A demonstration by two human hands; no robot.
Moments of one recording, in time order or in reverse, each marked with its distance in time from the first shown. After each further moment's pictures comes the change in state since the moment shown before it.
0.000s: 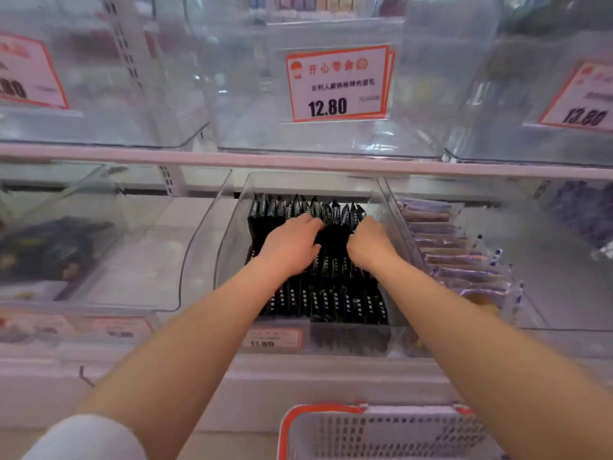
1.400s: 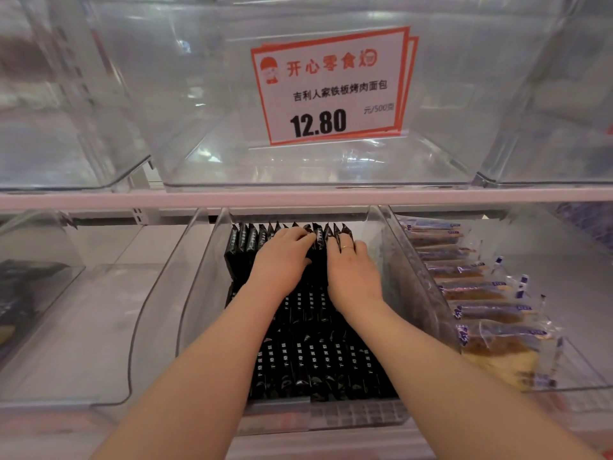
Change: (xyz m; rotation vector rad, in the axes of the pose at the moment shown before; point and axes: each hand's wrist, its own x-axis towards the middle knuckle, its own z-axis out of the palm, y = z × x) left_hand 0.055 -0.030 0.033 0.031 0.078 0.011; right_hand 0.037 0.009 0.049 -0.416 0.229 -0.367
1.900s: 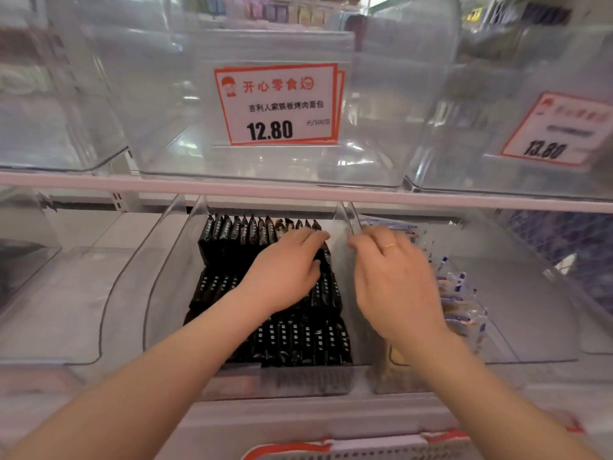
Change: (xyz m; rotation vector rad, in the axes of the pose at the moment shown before) left_hand -0.047 0.077 -0.045 -0.176 0.100 0.197; right_hand -0.086 0.058 -0.105 0.019 0.419 -0.221
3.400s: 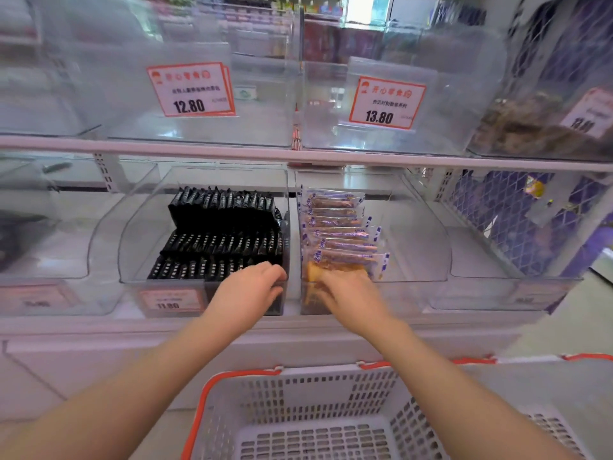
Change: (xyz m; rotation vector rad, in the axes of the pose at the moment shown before) left_hand -0.089 0.105 0.022 0.093 -0.189 -0.211; right_hand -0.113 0.058 -0.016 0.175 -0.518 -0.036
